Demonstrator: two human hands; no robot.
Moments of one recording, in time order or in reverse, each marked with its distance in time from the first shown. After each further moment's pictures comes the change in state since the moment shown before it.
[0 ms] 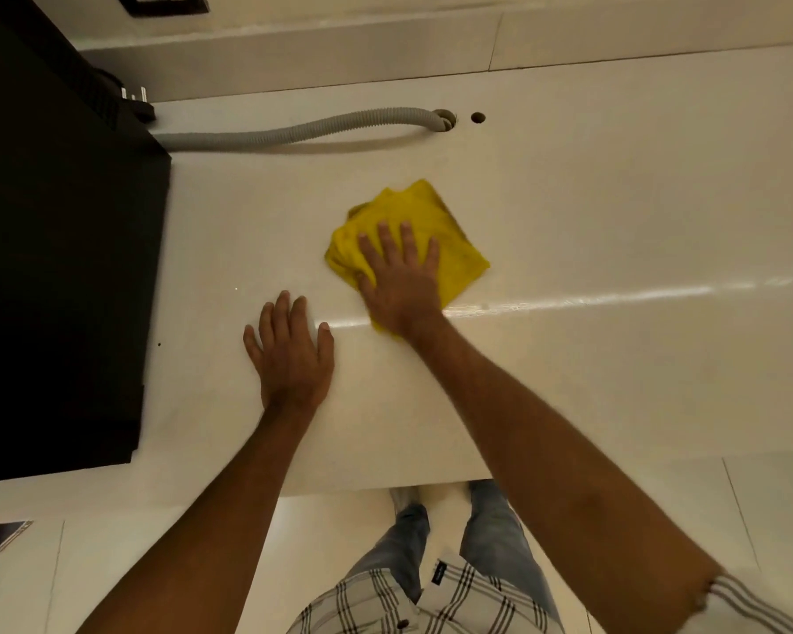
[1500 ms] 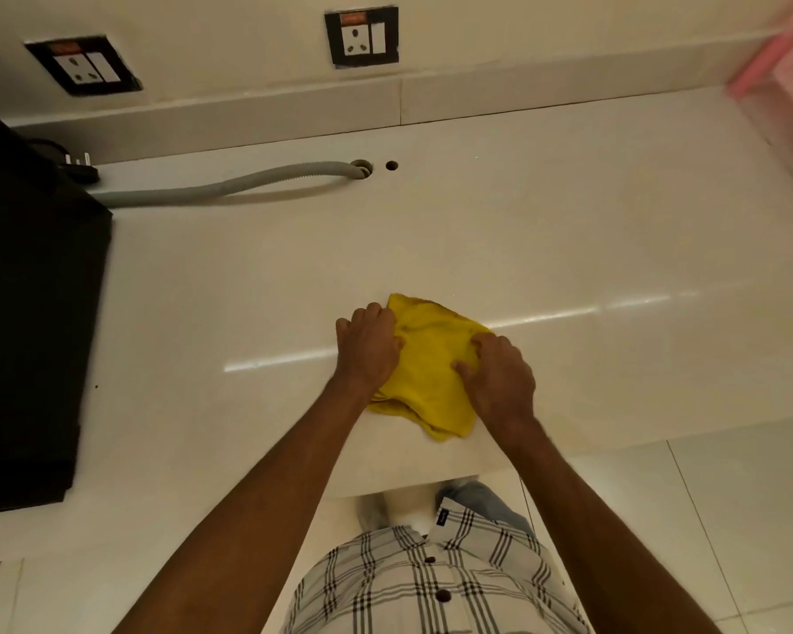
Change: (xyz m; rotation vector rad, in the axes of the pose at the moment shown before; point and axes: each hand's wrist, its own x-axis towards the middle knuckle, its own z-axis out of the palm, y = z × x) left_hand 0.008 0.214 -0.027 -0.099 -0.361 0.381; right_hand -0.187 0.171 -0.071 0.301 0.085 0.483
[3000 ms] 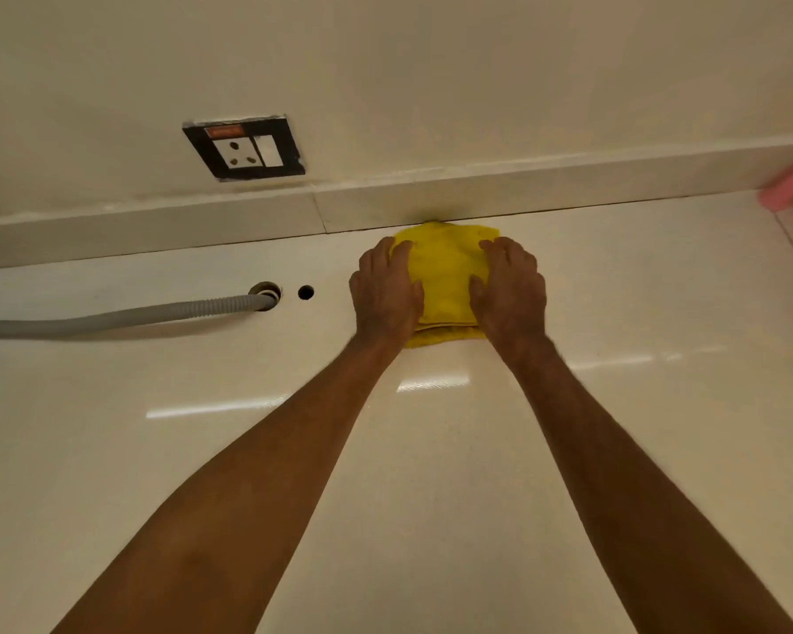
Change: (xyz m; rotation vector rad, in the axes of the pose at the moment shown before) left_hand 0.359 0.157 -0.047 -0.179 0.184 -0.129; right_hand 0.419 0.036 -0.128 -0.065 0.088 -0.150
